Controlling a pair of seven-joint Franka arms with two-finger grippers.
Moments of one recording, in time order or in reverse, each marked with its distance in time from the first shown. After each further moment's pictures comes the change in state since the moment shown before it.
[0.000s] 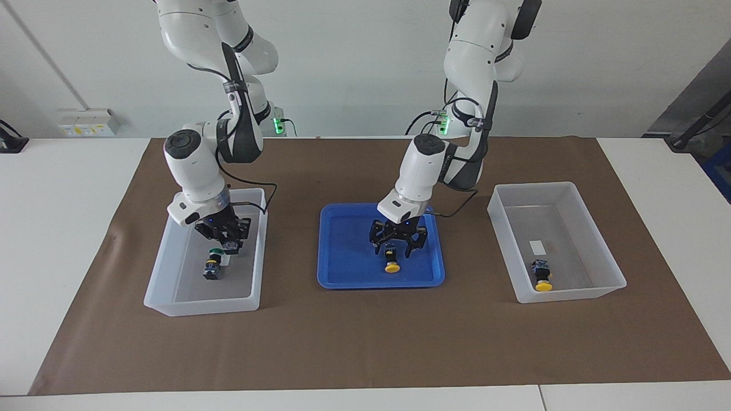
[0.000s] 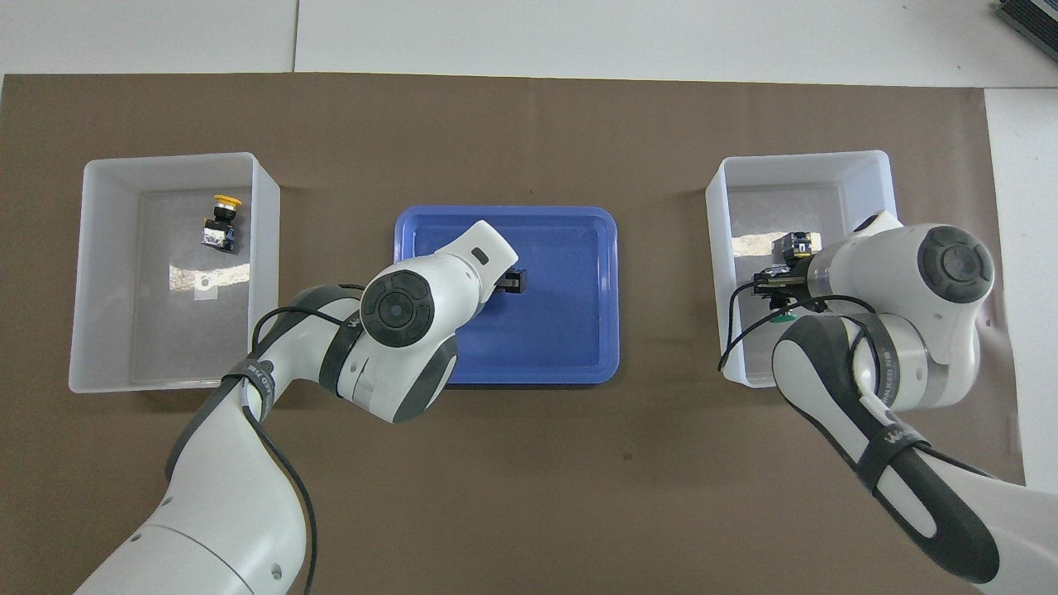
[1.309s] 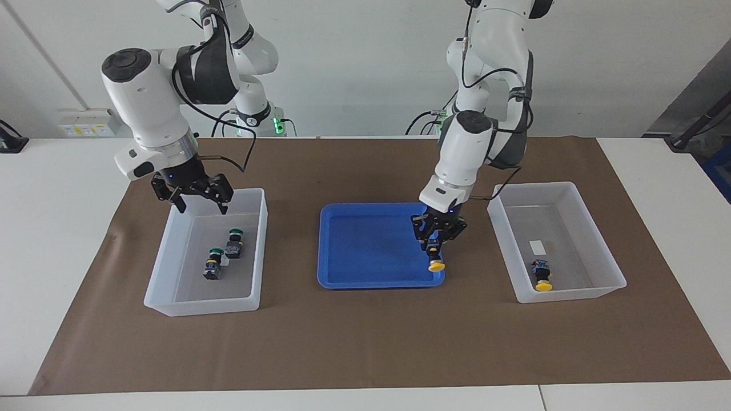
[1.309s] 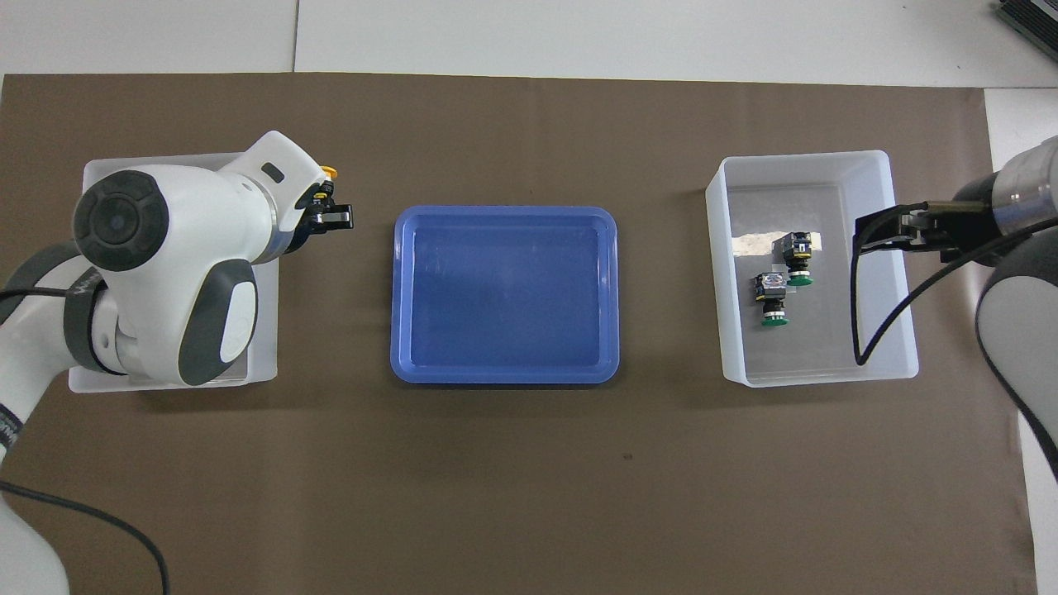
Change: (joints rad) left arm 0.291 -0.257 0.044 0.028 0.000 -0.316 0.215; right arm -0.004 -0.168 -0.028 0.509 0.001 -0.740 0.036
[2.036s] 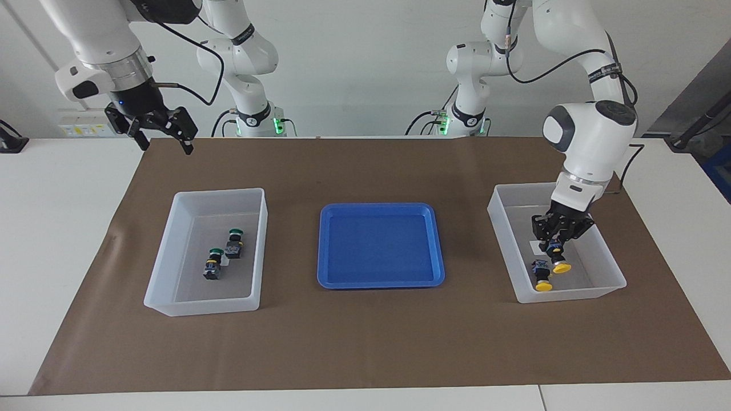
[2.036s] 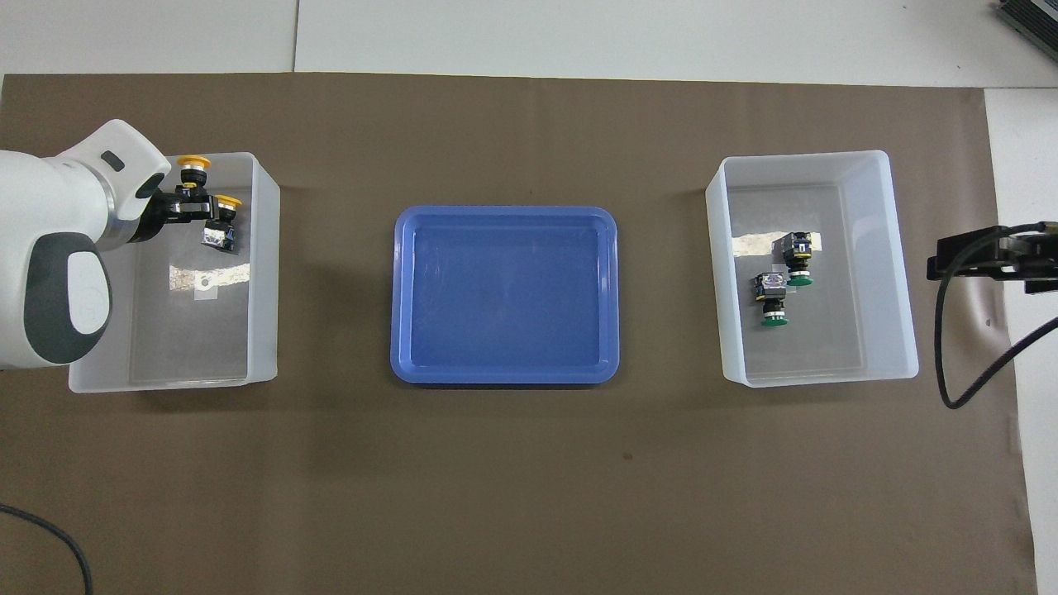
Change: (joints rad) left arm 0.274 0.001 -0.004 -0.007 -0.083 -0.006 0.342; right arm -0.005 -0.081 -0.044 0.027 -0.004 -0.115 -0.018
